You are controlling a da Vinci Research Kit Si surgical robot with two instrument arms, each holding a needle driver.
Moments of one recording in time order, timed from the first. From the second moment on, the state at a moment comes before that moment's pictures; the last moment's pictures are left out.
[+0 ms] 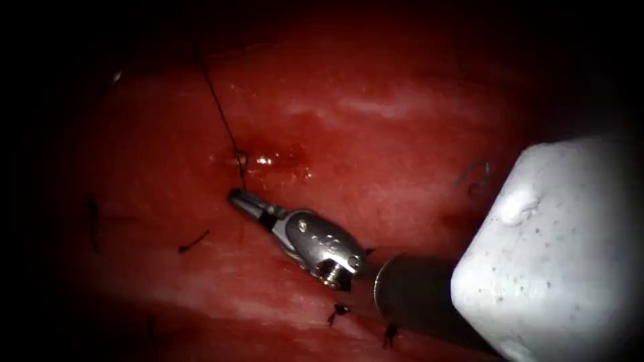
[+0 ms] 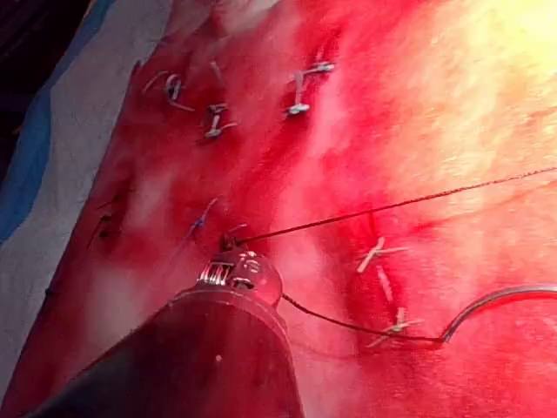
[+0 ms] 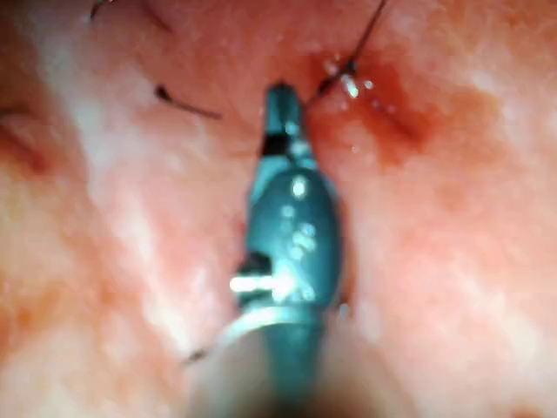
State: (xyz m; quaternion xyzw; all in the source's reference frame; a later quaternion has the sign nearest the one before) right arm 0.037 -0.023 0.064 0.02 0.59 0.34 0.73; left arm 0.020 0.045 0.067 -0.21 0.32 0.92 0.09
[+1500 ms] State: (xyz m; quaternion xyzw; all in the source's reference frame) right arm 0.036 -0.023 0.061 0.05 0.60 0.36 0.71; left arm 0.021 0.037 0.061 -0.25 0.26 0.92 0.13
